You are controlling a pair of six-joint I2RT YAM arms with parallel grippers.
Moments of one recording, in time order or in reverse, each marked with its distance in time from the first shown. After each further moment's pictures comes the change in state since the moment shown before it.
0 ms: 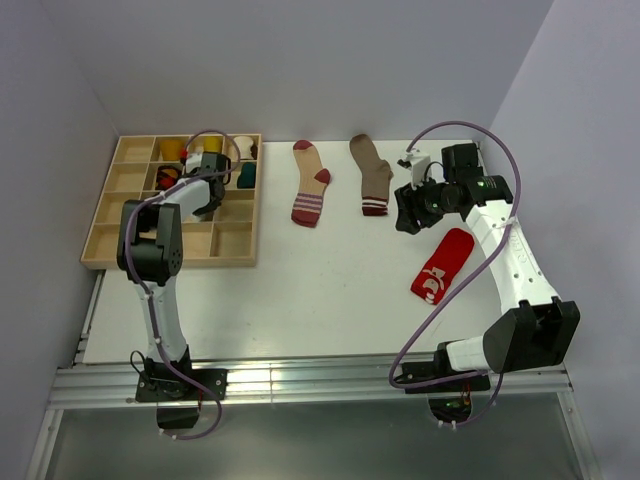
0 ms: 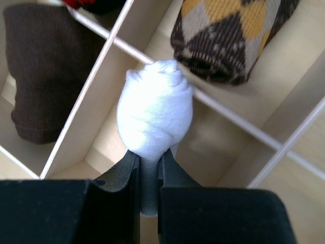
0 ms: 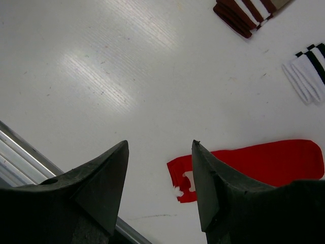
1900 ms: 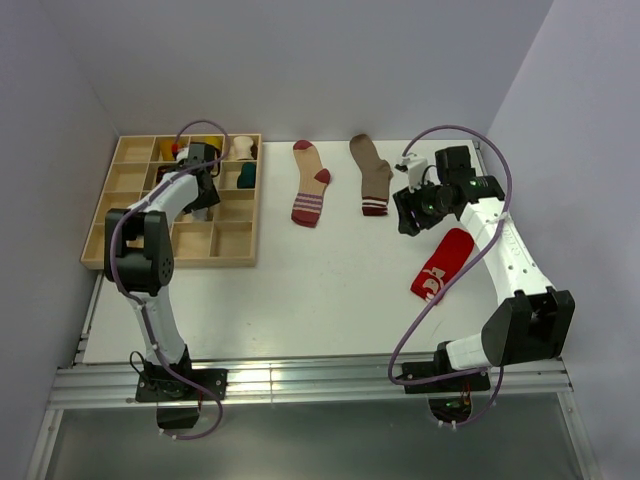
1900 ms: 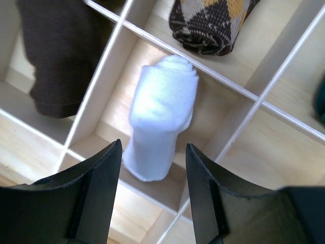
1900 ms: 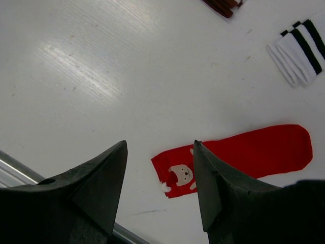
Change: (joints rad) left arm 0.033 -0.126 0.003 -0.128 0.167 0.000; right arm 0.015 0.037 -0.032 0.029 0.095 0.000
